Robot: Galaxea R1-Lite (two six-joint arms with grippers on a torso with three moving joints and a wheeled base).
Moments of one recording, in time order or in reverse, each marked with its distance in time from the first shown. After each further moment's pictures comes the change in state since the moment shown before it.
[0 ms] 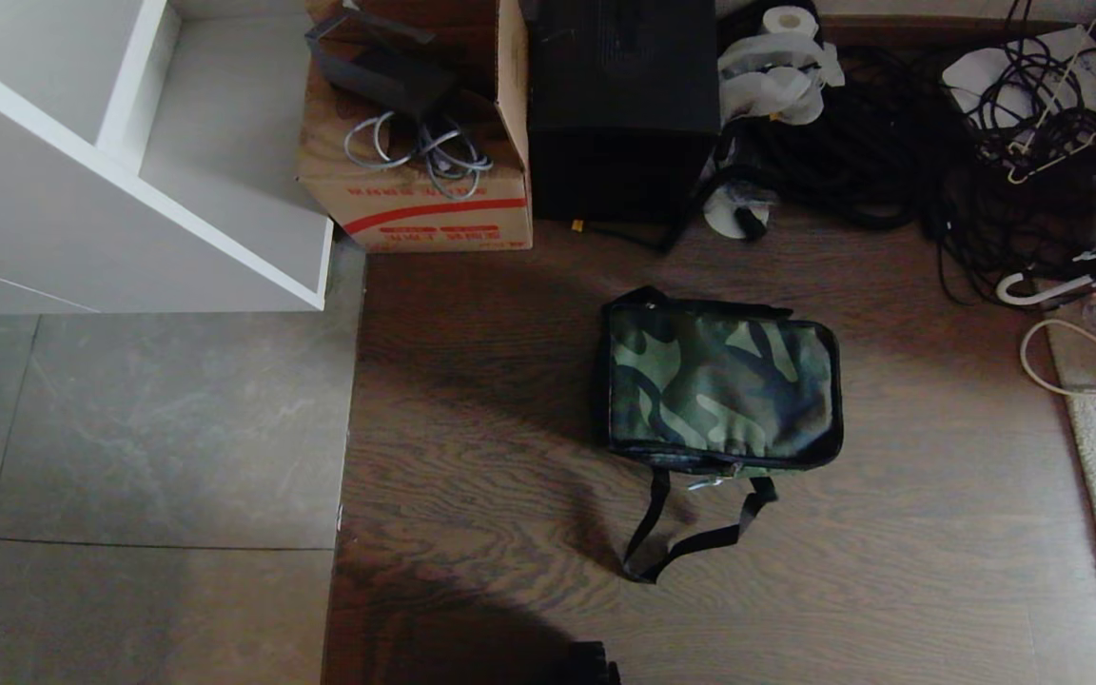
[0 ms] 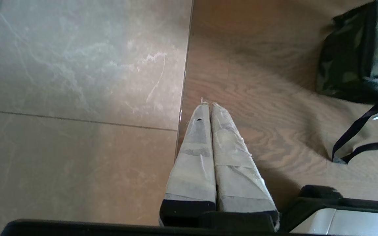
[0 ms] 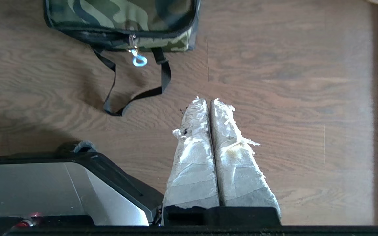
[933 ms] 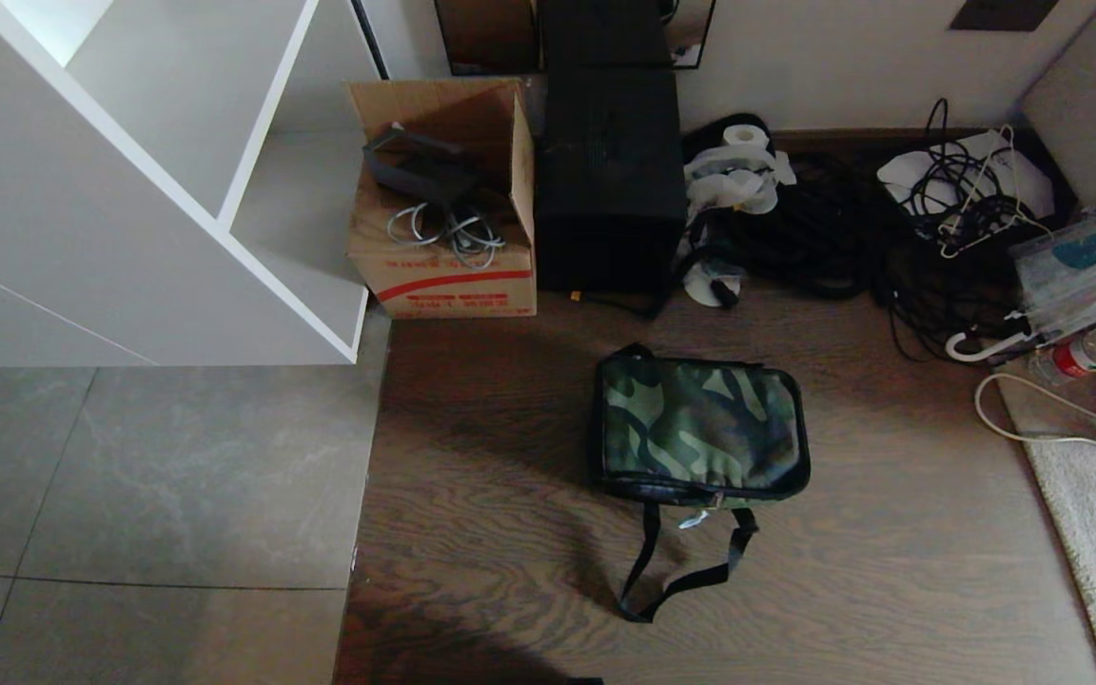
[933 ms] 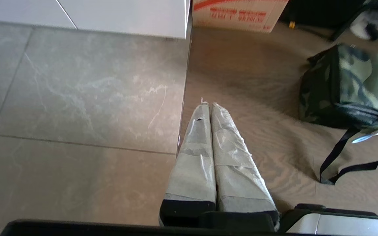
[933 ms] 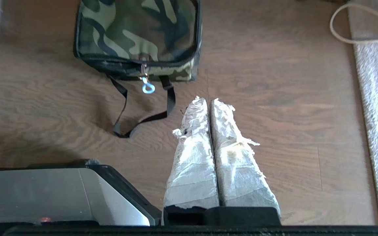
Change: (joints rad) left arm 0.000 0.000 0.000 0.000 0.000 0.000; right arm 0.000 0.000 0.000 0.000 0.000 0.000
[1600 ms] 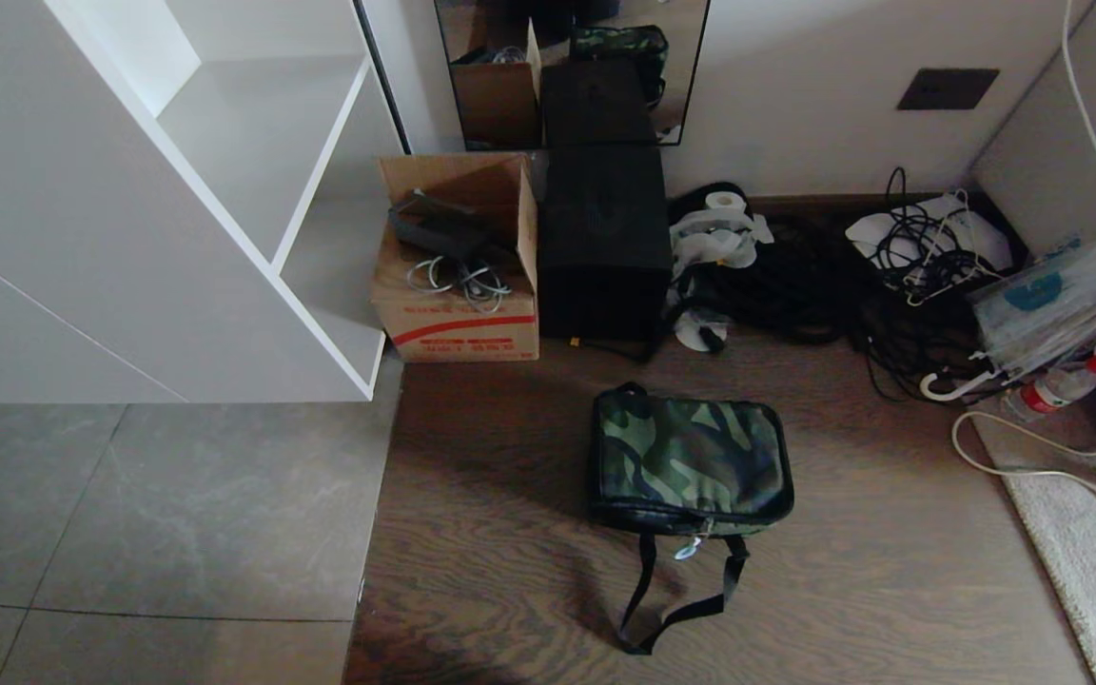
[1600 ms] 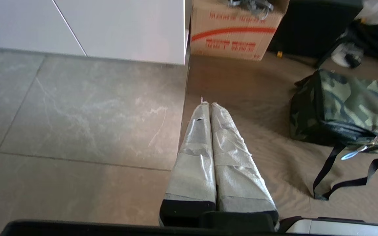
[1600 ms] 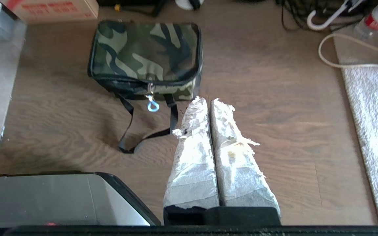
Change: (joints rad) left arm 0.000 0.000 0.000 0.000 0.000 0.000; right arm 0.000 0.000 0.000 0.000 0.000 0.000
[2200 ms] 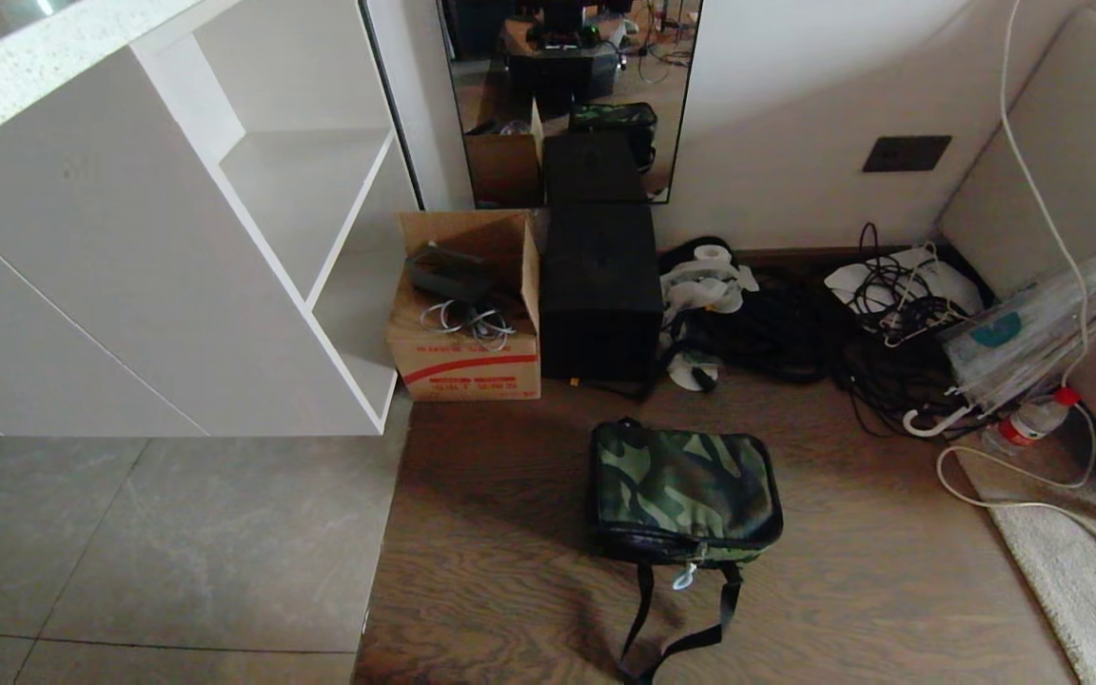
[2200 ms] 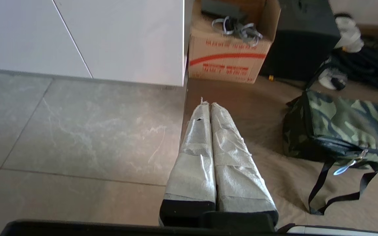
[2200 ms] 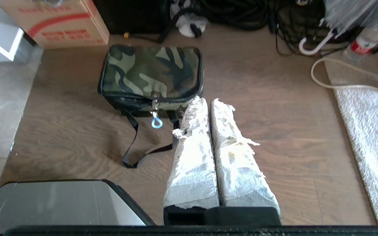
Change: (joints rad) left arm 0.000 0.000 0.000 0.000 0.000 0.000; right arm 0.000 -0.001 0.000 0.000 0.000 0.000
